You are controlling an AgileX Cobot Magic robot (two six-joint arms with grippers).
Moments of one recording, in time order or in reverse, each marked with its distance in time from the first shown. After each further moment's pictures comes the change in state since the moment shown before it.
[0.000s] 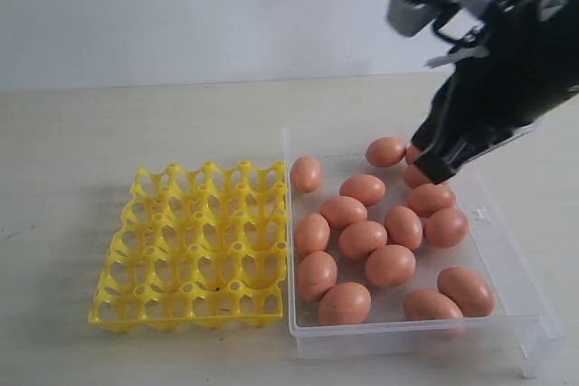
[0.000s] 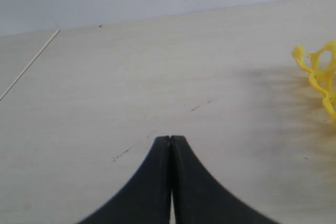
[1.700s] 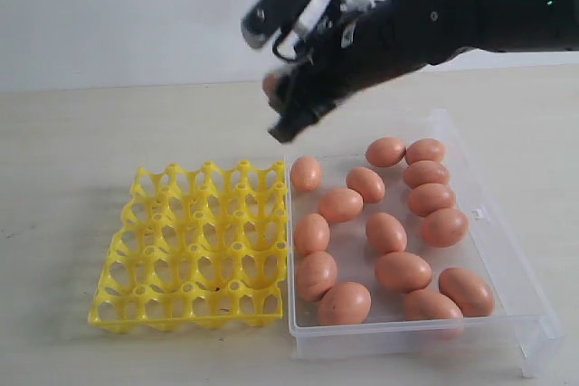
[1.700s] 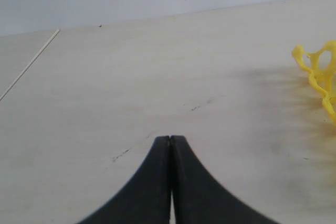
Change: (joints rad) left arm 0.000 0.000 0.000 0.000 0.000 0.000; right arm 0.136 0.418 -0.175 -0.055 -0.657 -0.084
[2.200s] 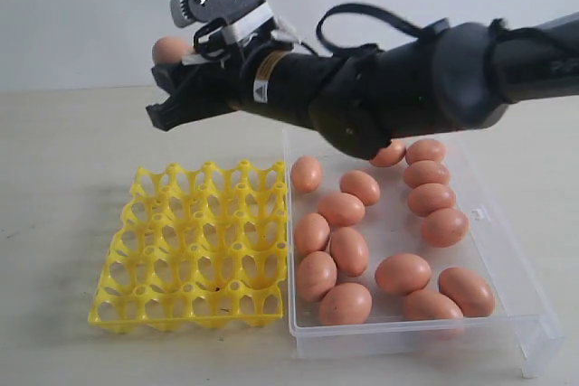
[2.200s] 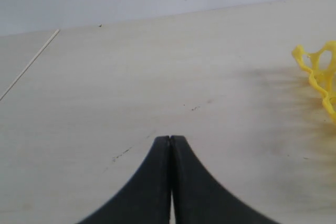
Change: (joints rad) left arm 0.000 0.000 0.000 0.000 0.000 0.000; right arm 0.106 0.226 -0.003 -0.424 -0.650 0.808
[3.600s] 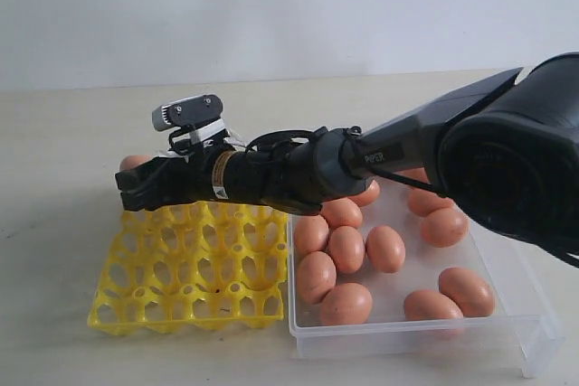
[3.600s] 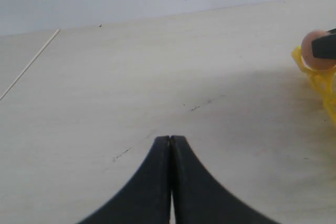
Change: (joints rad) left arm 0.000 0.000 0.000 0.000 0.000 0.000; right arm 0.000 0.458 -0.298 -0.392 -0.139 0.596
